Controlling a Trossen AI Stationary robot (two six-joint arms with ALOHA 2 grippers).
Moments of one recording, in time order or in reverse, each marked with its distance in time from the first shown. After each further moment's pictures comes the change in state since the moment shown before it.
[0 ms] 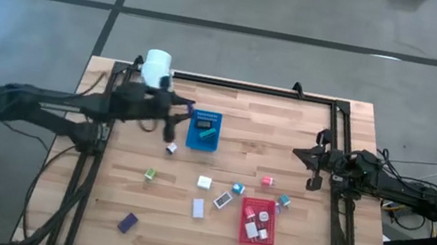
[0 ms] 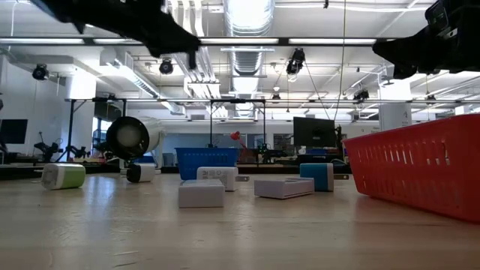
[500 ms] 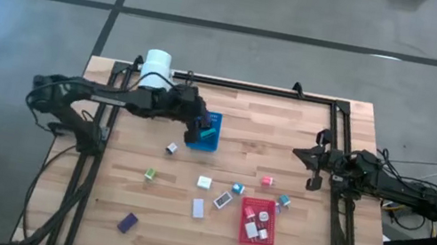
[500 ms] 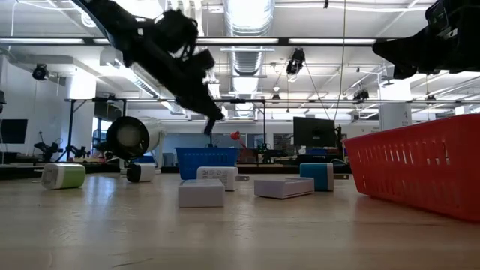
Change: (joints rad) left arm 0.123 0.493 0.204 -0.184 0.124 0.009; right arm 0.000 0.000 0.000 0.000 0.000 -0.003
